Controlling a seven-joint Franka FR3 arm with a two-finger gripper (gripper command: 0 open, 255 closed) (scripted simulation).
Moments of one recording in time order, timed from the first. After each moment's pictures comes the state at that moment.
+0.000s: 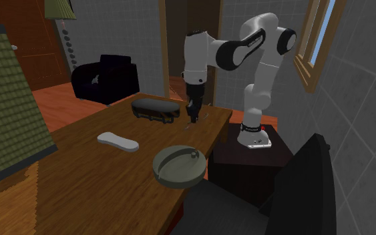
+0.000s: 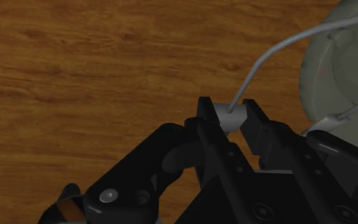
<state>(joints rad) 0.03 -0.20 0.69 -2.05 0.13 1.89 1.00</state>
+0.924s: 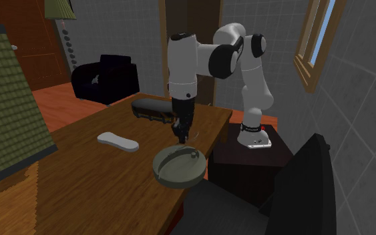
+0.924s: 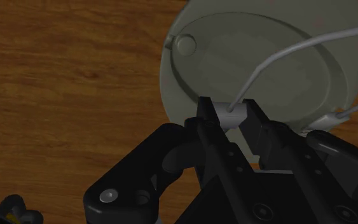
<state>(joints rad) 0.24 0.36 0.80 -1.54 -0.26 1.78 1.39</state>
